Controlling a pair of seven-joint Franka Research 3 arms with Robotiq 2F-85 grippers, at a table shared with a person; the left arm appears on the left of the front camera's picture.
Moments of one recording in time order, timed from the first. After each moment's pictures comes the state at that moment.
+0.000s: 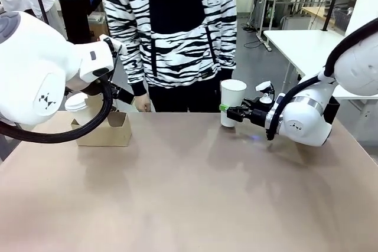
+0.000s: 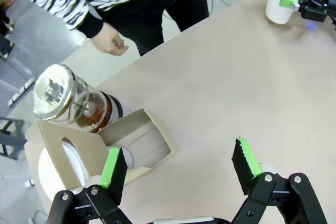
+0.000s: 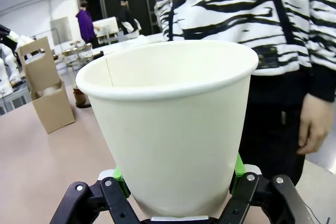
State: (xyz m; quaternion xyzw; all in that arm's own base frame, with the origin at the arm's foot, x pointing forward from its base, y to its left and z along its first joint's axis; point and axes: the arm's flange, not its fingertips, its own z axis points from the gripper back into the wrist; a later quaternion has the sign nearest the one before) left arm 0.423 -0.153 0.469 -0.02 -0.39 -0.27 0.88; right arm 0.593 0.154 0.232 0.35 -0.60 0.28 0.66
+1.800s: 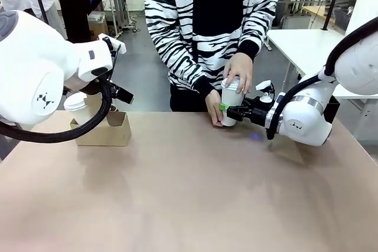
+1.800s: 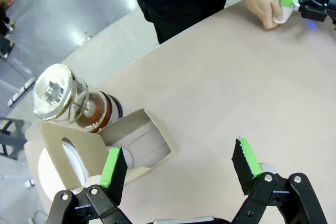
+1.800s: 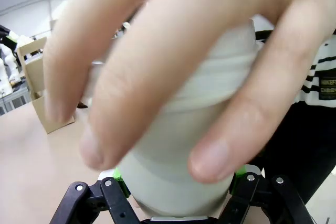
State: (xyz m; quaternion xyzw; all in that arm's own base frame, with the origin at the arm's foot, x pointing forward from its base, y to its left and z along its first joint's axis) left arm 0.423 -0.153 0.469 -0.02 -0.39 -0.27 0.88; right arm 0.594 0.153 0.232 0.35 -0.60 0.28 0.66
